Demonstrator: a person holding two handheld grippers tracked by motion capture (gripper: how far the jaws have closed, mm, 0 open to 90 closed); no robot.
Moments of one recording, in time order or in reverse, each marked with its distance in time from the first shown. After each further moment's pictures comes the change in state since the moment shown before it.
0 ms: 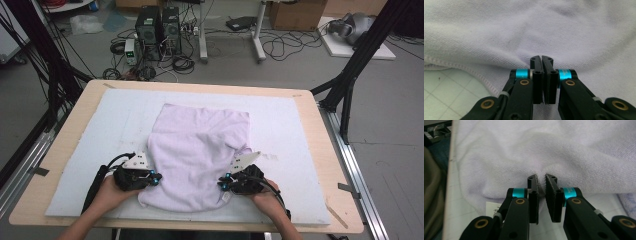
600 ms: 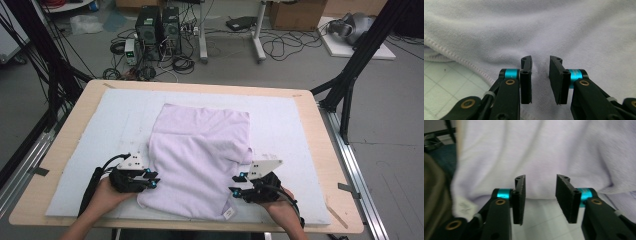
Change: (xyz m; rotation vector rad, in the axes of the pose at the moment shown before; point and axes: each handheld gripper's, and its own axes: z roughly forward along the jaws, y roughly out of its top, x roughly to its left) left arm 0.000 -0.005 -0.006 -0.013 0.006 -0.022; right arm 0.017 -0.015 -0.040 -0.072 -0.098 0.032
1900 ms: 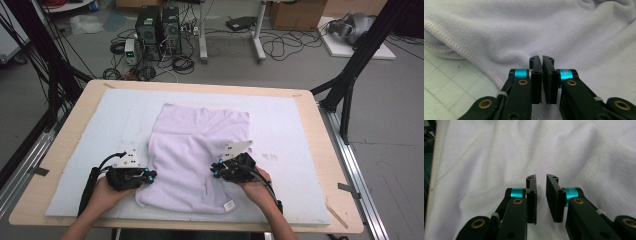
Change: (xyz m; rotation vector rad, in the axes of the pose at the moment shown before) left arm 0.005 -0.003 -0.006 -0.048 0.028 -0.022; right arm -0.021 0.048 0.048 0.030 0.002 -0.054
